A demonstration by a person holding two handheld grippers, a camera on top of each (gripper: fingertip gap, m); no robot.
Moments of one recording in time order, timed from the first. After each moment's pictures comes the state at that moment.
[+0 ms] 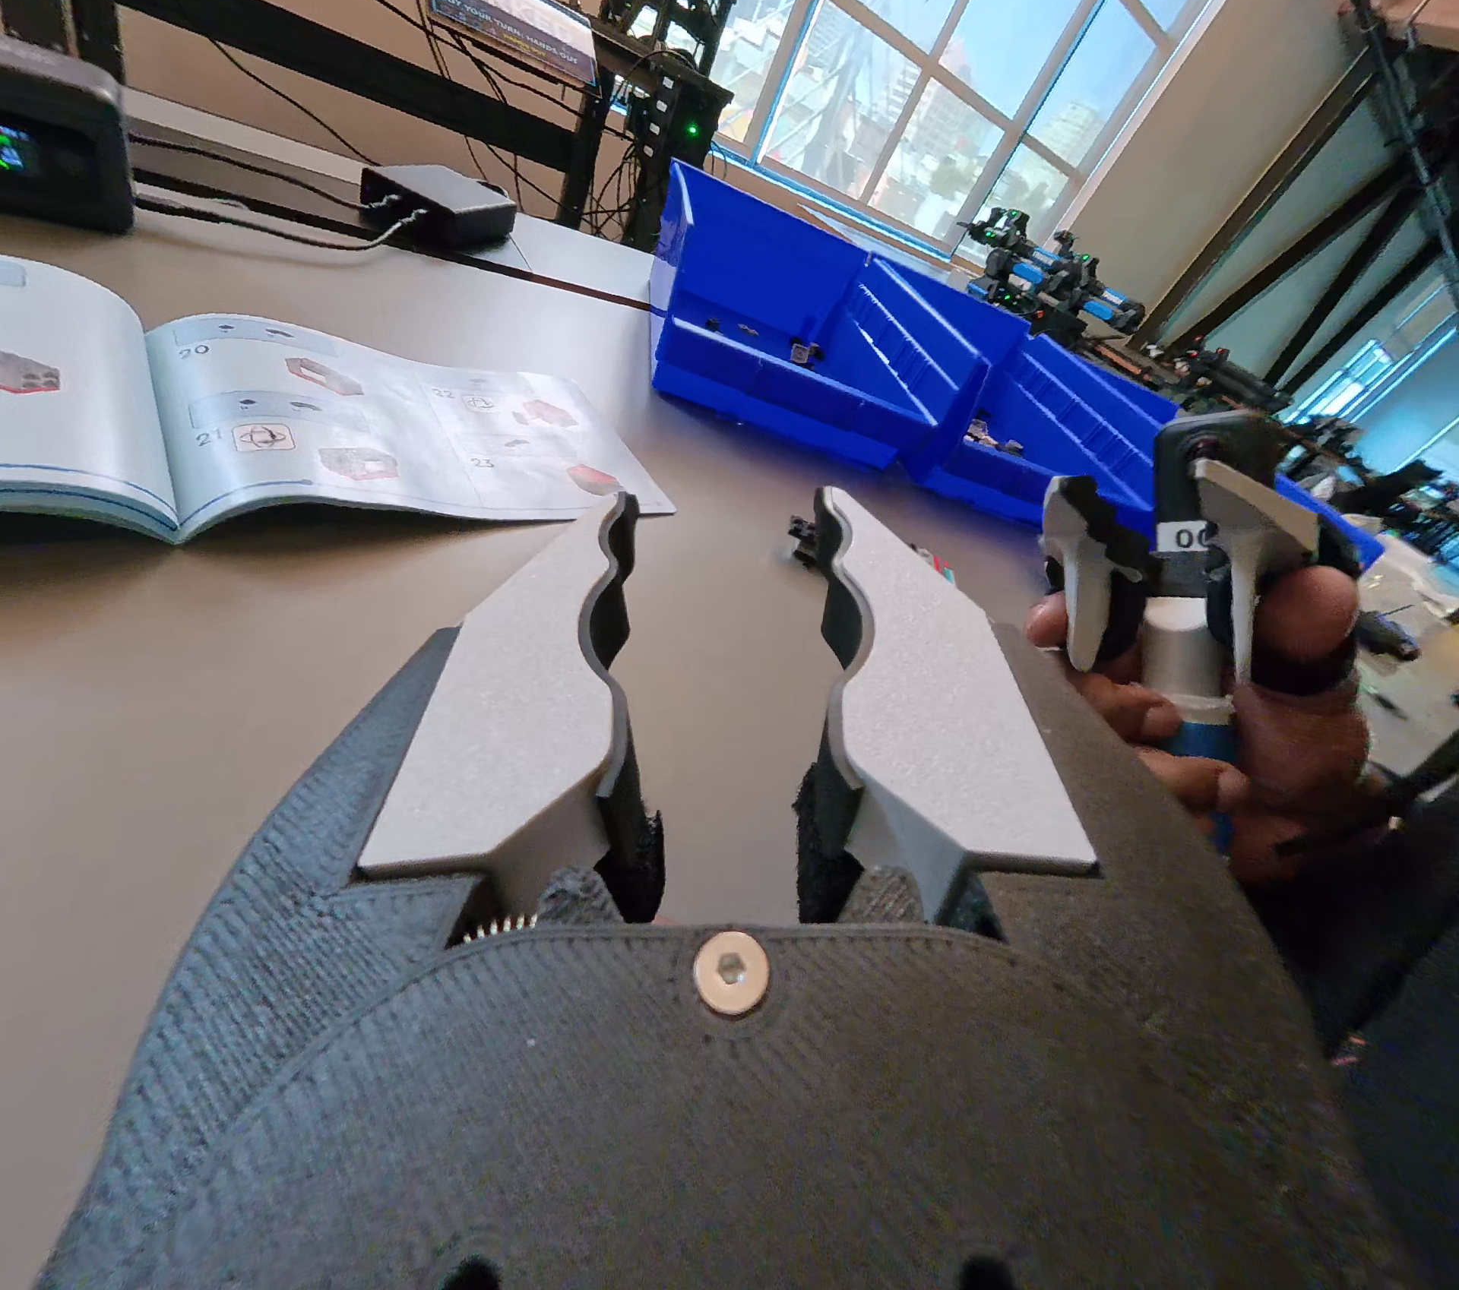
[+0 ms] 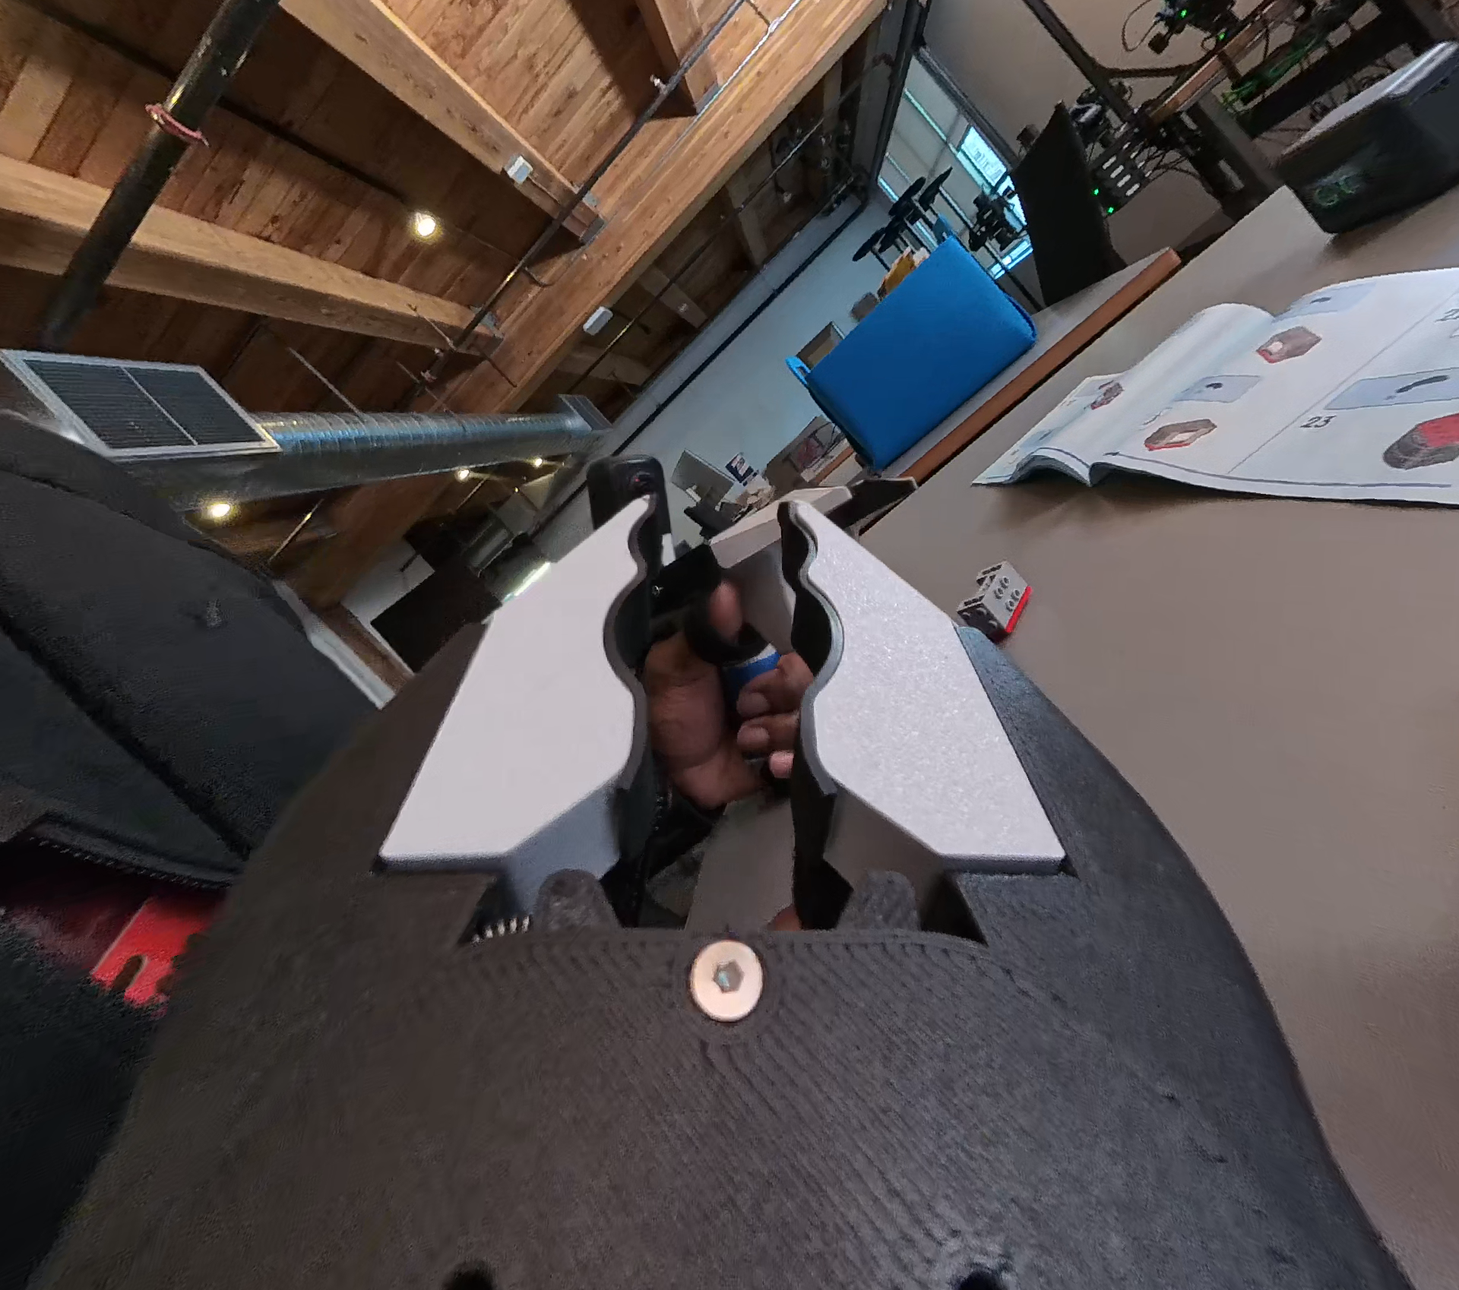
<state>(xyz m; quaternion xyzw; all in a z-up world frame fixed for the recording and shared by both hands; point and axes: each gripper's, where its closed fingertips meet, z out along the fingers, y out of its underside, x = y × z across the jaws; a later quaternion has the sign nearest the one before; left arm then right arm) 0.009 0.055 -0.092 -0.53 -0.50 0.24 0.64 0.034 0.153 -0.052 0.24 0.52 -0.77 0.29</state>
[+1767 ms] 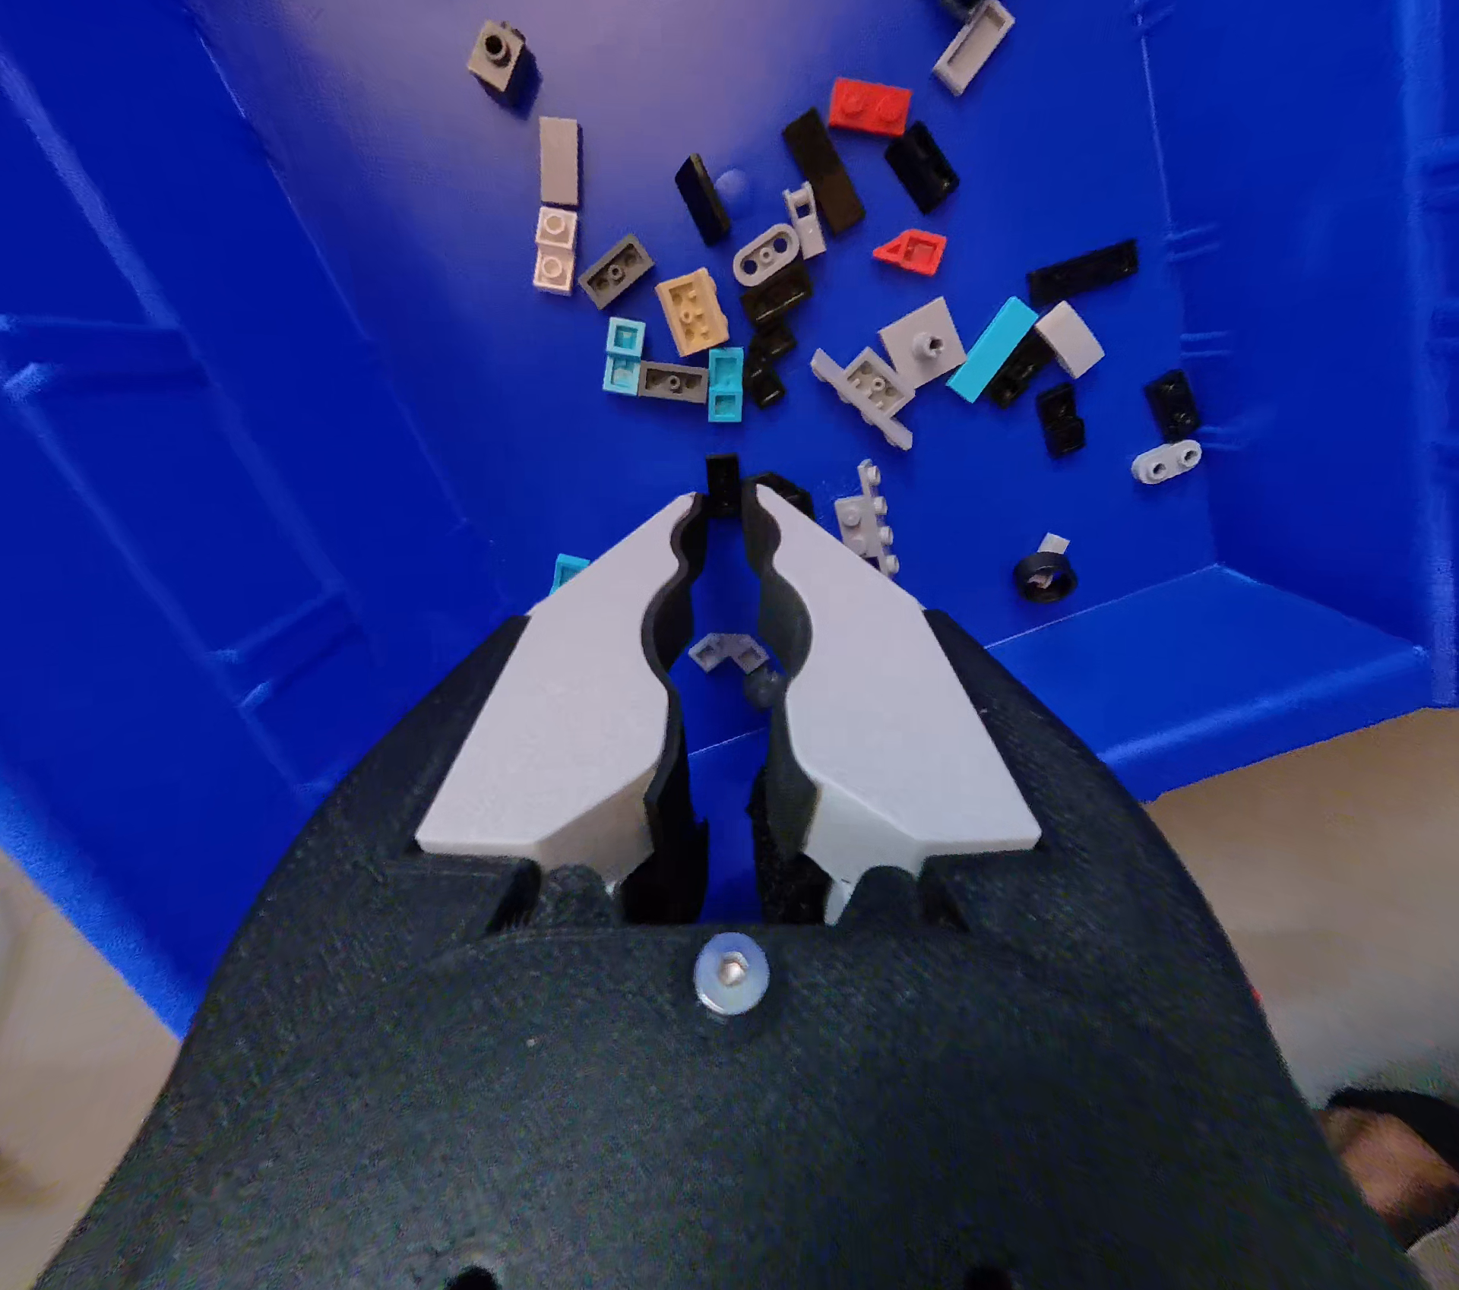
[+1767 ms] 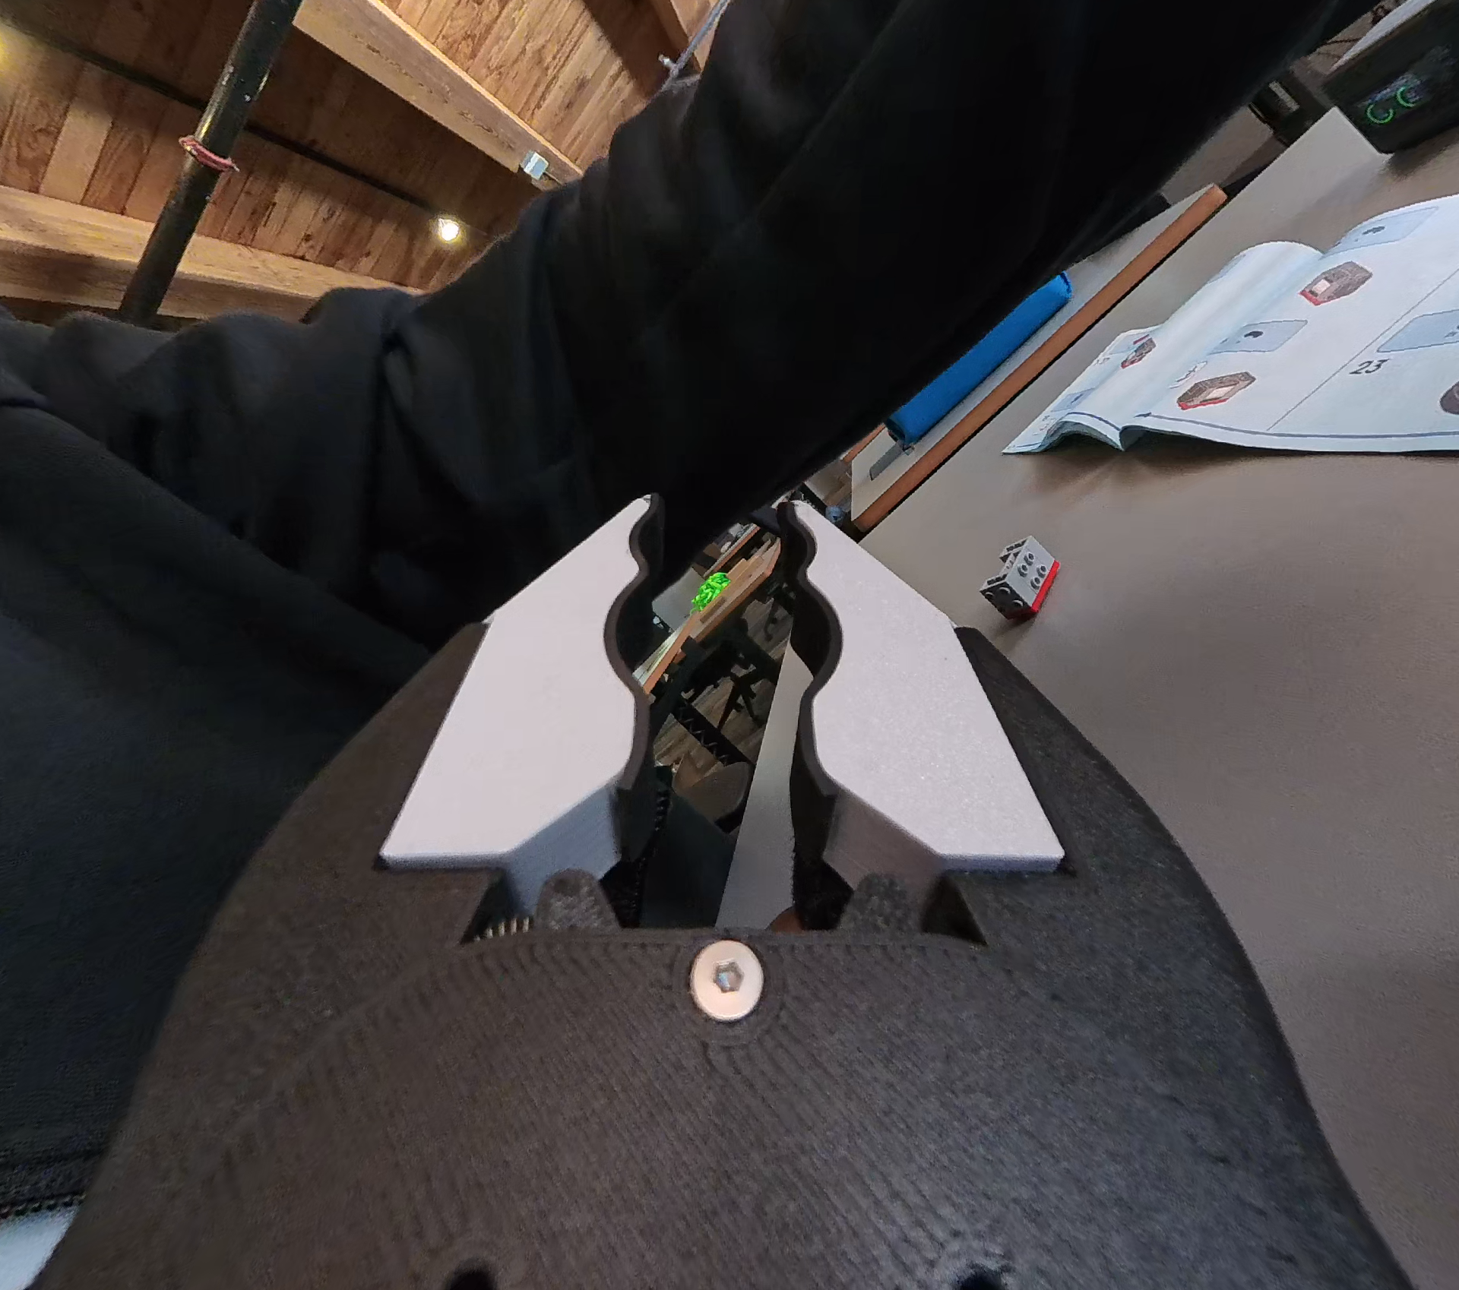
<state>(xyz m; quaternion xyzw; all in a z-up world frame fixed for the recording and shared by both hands) -0.274 0.230 -0.181 -0.89 -0.43 0.04 0.13 0.033 0.148 -0.055 0.25 0.52 -0.75 0.33</state>
